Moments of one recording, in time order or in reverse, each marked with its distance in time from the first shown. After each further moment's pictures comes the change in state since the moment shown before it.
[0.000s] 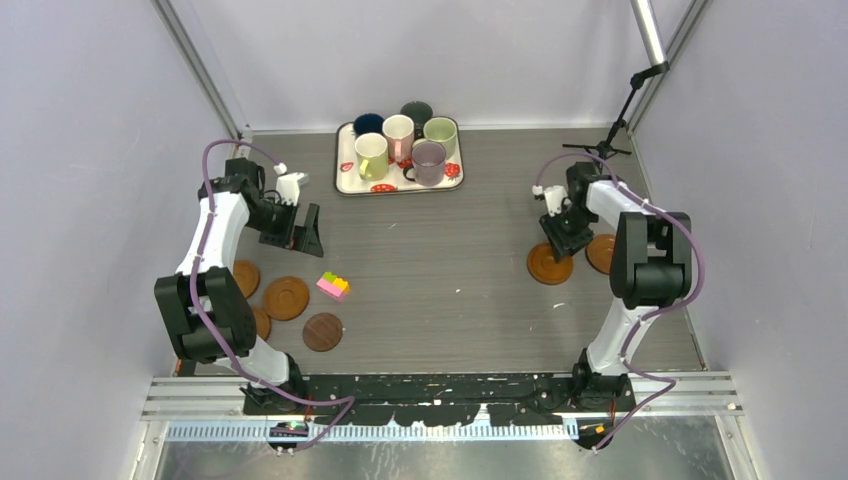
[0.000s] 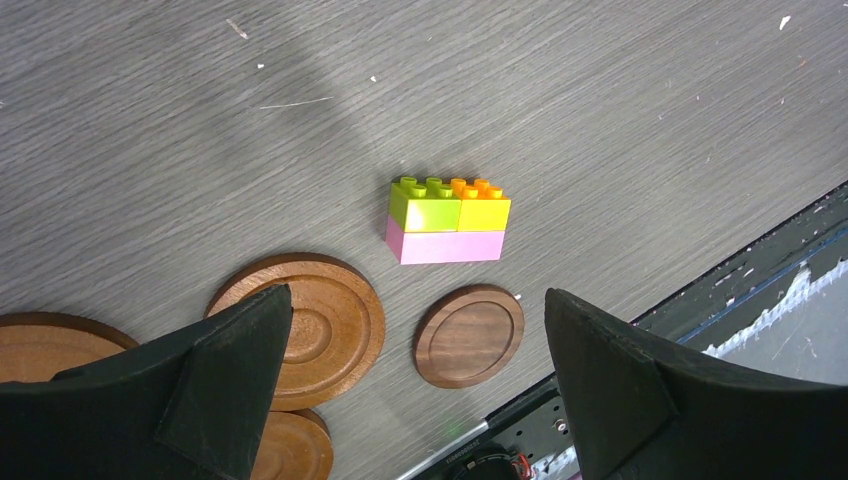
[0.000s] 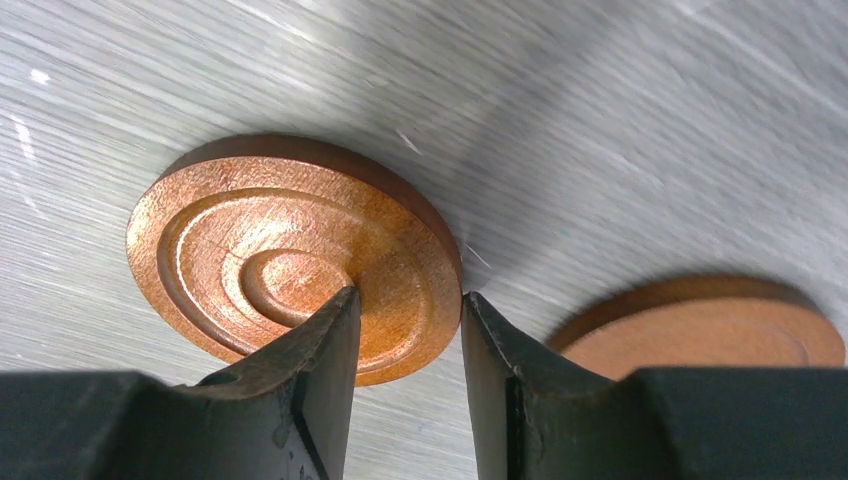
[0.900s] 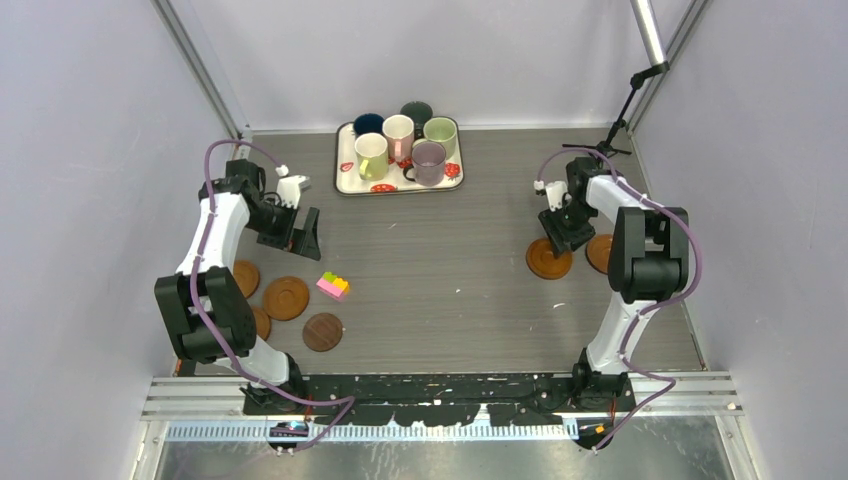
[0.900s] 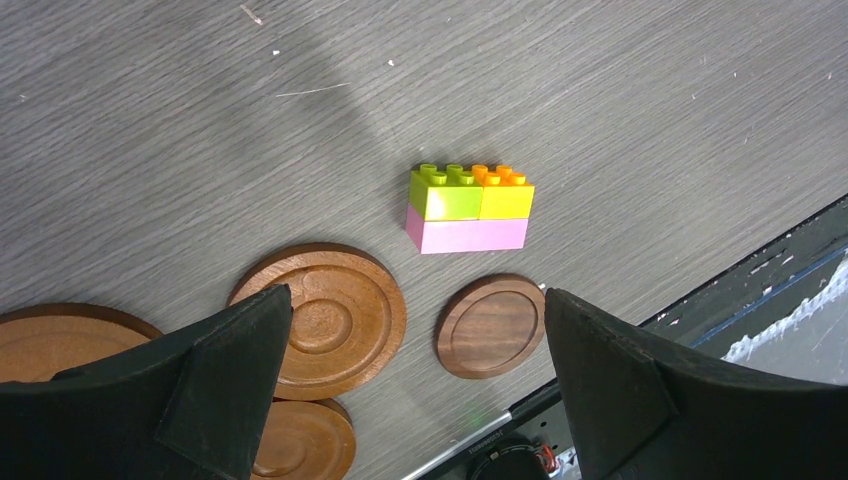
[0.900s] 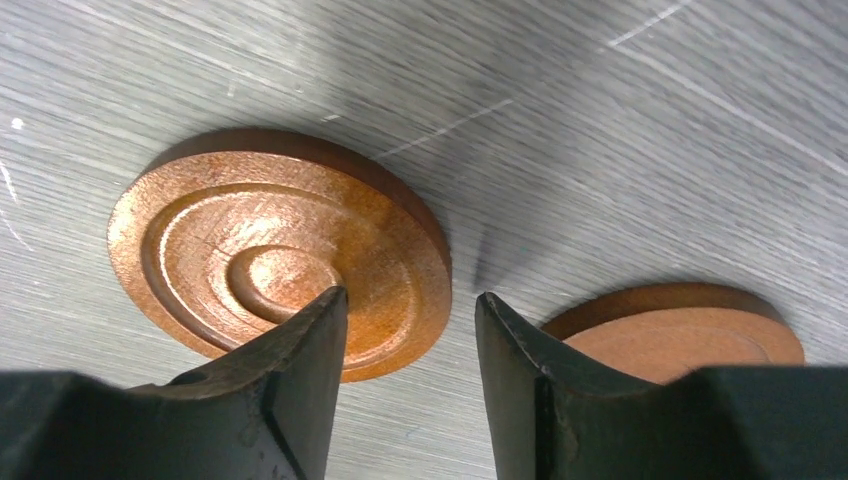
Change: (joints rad) left arm 0.000 0.000 -0.008 -0.004 -0.036 0.048; right arm 0.033 0.055 0.071 -0.013 0.016 0.035
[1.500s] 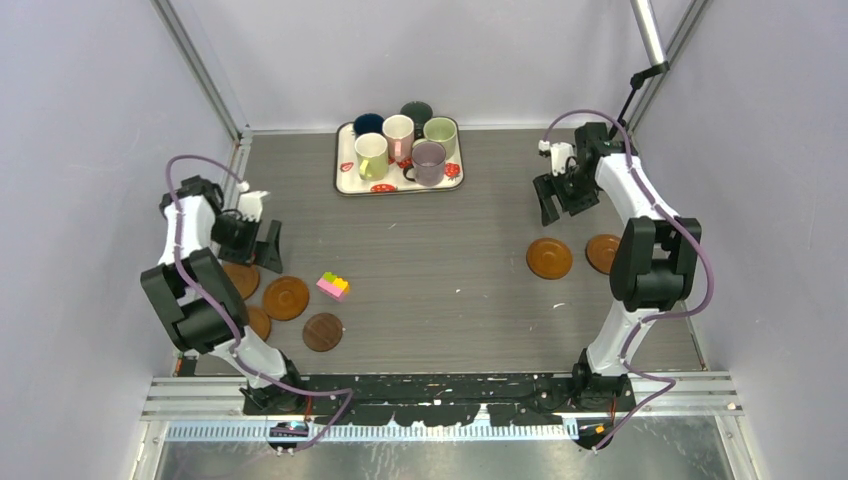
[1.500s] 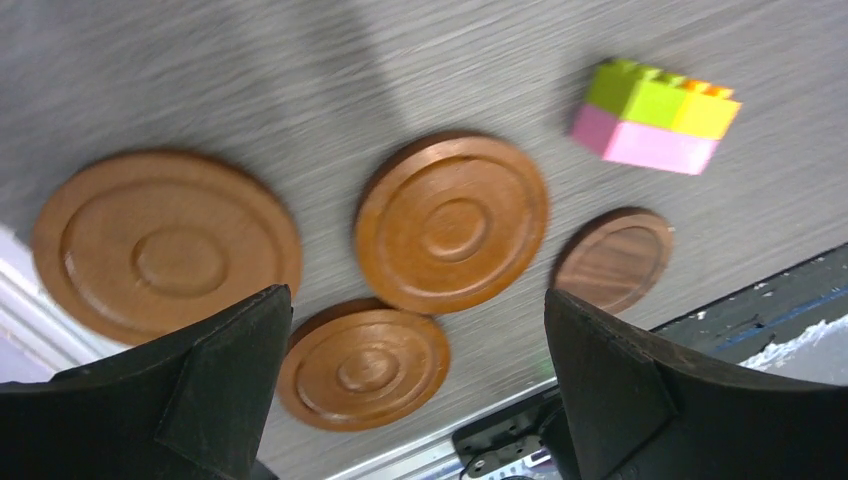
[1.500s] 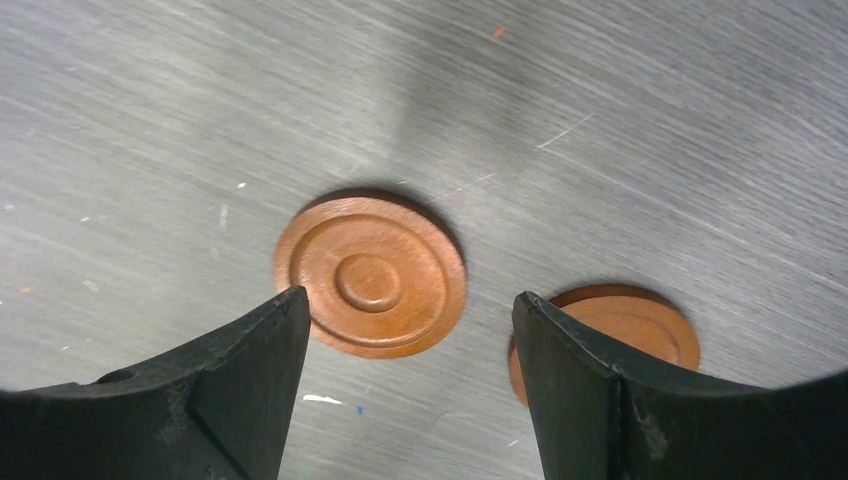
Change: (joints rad) left arm 0.229 0.081 0.018 -0.073 -0.069 0.184; right arm 0.001 -0.050 0.234 -0.108 -0.117 0.064
